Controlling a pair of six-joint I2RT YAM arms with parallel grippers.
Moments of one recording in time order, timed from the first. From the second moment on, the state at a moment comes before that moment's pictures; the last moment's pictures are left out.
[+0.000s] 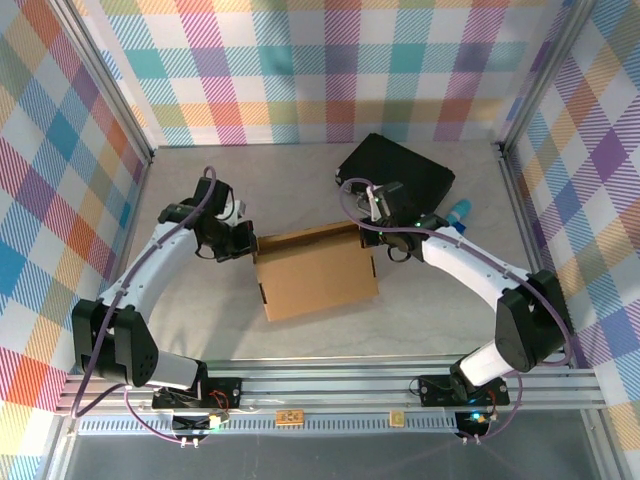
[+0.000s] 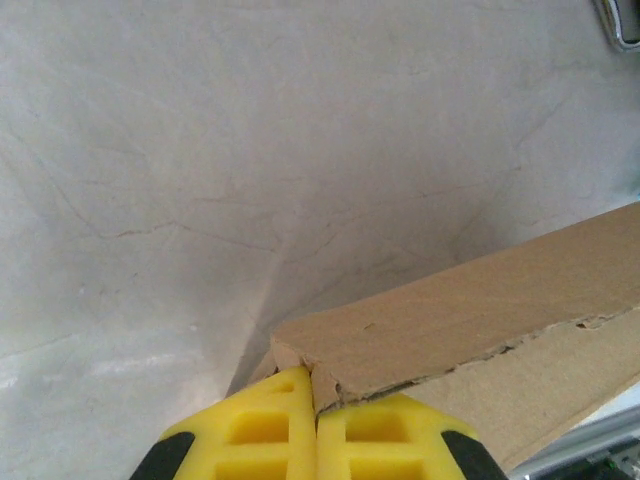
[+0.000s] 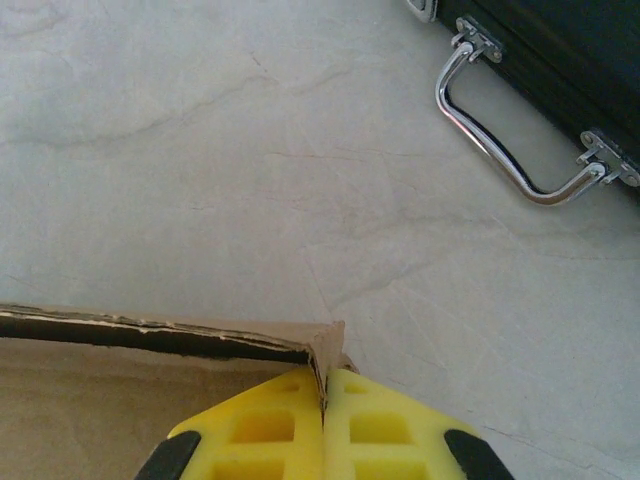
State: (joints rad) left arm -0.23 1.40 1.17 -0.91 0.33 -0.45; right arm 0.56 1.50 1.09 -0.42 -0.01 0.28
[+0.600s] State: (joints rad) left arm -0.37 1.26 1.00 -0.73 0.10 -0.45; right arm 0.56 1.49 1.05 -0.36 0.02 0.30
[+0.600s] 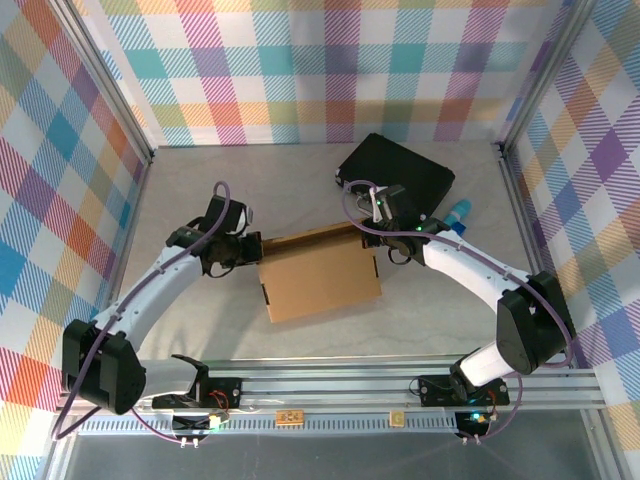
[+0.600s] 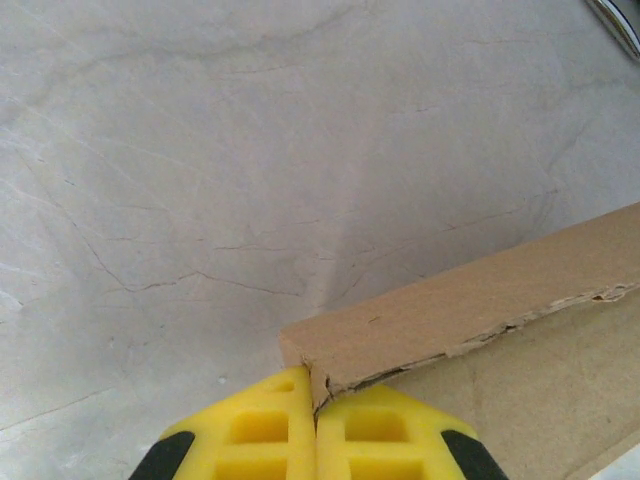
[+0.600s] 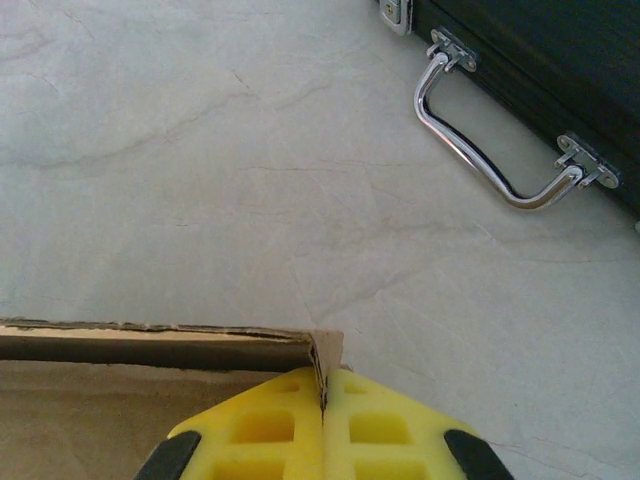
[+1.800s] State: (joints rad) left arm -0.52 1.18 0.90 -0.63 -0.09 -0.47; right arm 0.55 1.43 1.40 -0.91 -0.07 1.15
